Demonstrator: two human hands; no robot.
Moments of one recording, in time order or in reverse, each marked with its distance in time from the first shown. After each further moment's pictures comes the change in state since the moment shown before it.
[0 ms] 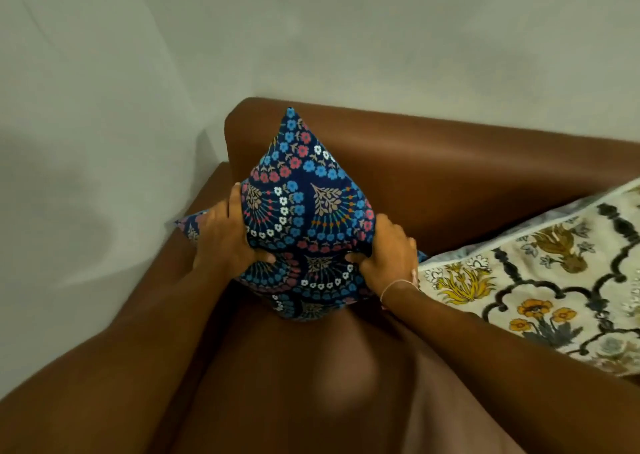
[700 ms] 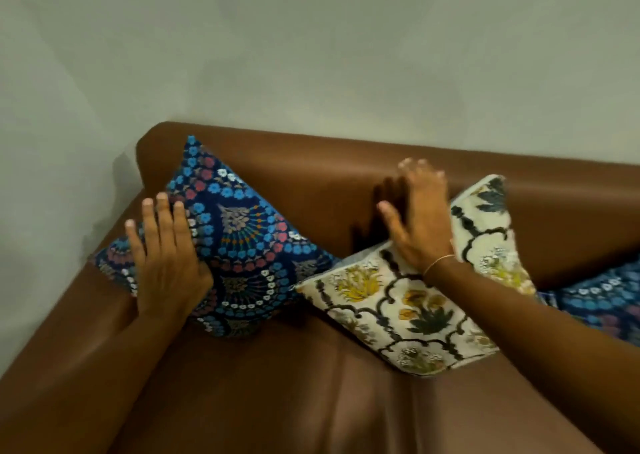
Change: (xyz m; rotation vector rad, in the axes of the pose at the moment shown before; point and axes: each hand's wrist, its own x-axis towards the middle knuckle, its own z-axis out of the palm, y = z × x) left_hand -0.036 0.088 0.008 0.304 0.370 0.110; right_hand 0.025 0.117 -0.171 -0.021 0.302 -0.228
